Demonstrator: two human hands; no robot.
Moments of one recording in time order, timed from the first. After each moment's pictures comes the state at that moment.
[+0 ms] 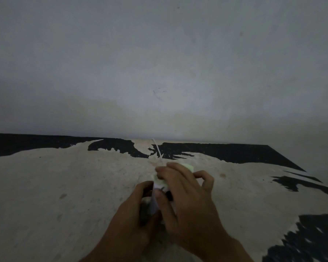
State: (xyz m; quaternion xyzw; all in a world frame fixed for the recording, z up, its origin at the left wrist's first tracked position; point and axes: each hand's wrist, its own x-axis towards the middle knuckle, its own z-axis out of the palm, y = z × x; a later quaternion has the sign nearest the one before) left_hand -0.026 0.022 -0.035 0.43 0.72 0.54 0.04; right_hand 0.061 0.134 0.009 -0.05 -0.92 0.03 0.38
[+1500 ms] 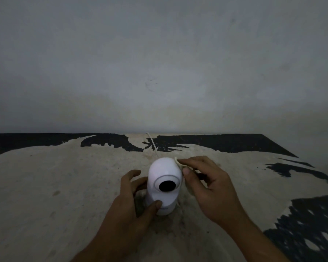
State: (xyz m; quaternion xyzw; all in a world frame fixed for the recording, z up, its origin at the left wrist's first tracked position) left_hand -0.029 0.028 -0.032 0.39 0.73 0.56 0.10; right_hand 0.080 0.182 0.007 -0.06 -0.86 0.31 0.40
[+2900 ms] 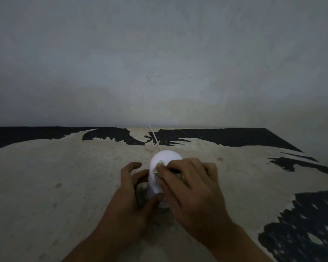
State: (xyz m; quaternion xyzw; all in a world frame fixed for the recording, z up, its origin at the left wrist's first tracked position) left_hand -0.022 0.028 -0.023 0.38 0.73 0.56 0.10; right_hand 0.075 0.147 -0.006 0.01 -0.89 -0.09 0.44
